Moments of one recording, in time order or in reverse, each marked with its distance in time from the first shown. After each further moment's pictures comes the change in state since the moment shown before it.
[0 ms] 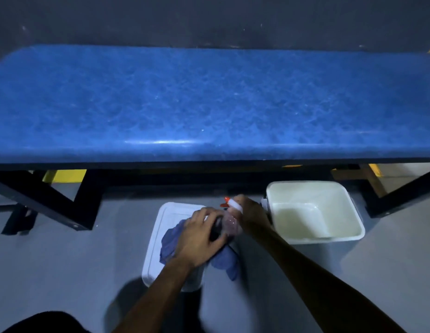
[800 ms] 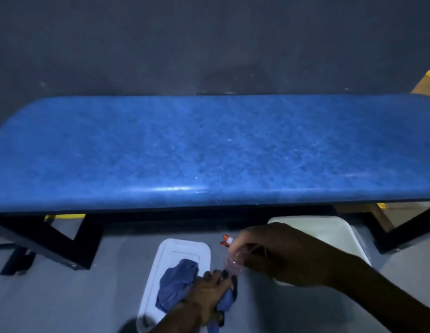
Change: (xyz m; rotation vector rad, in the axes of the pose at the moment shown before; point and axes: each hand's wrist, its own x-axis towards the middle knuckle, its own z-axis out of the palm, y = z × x) left_hand 0.007 0.003 0.032 0.401 -0.746 0.129; right_hand -0.079 -0.091 -0.172 -0.102 -0.275 -0.669
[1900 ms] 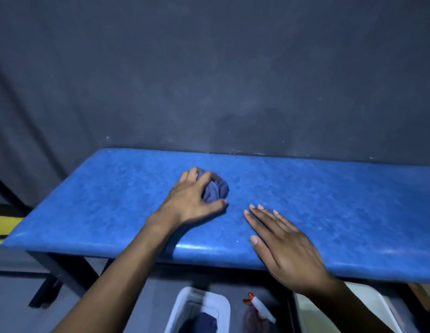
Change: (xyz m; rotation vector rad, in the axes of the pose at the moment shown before) left_hand -0.078 -0.131 -0.324 -0.299 0.868 -0.190; right_hand 0.093 -0.010 -0.031 -0.642 0.353 0.060
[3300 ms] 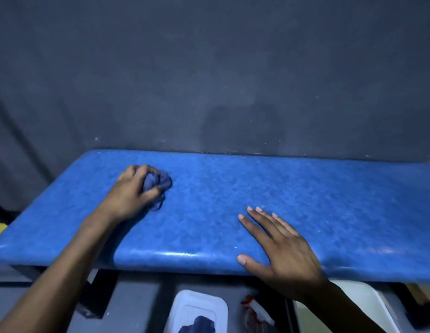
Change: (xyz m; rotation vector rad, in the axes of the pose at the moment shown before) left_hand -0.009 -0.105 -0.055 -0.051 0.099 -0.077; right_hand 0.004 -0.007 0.005 0.050 -0.009 0.062
